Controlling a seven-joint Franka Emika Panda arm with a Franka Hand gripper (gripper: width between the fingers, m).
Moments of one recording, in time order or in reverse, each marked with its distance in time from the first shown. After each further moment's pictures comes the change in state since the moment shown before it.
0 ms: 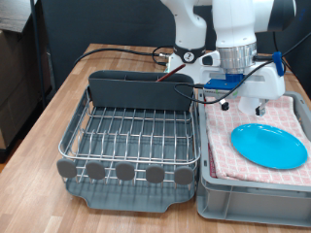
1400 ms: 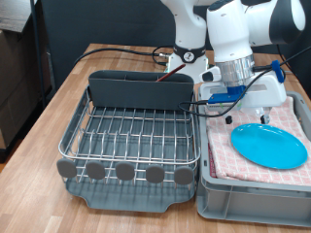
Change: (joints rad) arm -0.002 0.114 0.083 0.039 0.501 0.105 -0.519
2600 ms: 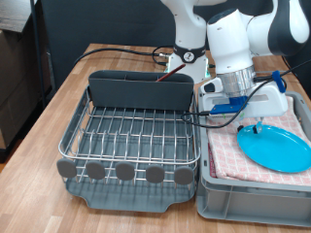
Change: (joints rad) arm -0.004 0.086 0.027 0.070 0.217 0.024 -0.209
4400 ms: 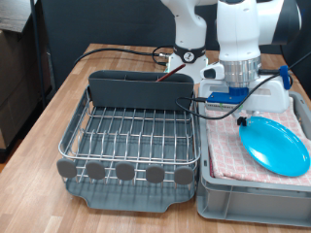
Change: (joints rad) arm 0.128 -0.115 -0.255 -0.024 -0.886 -0.161 0.752
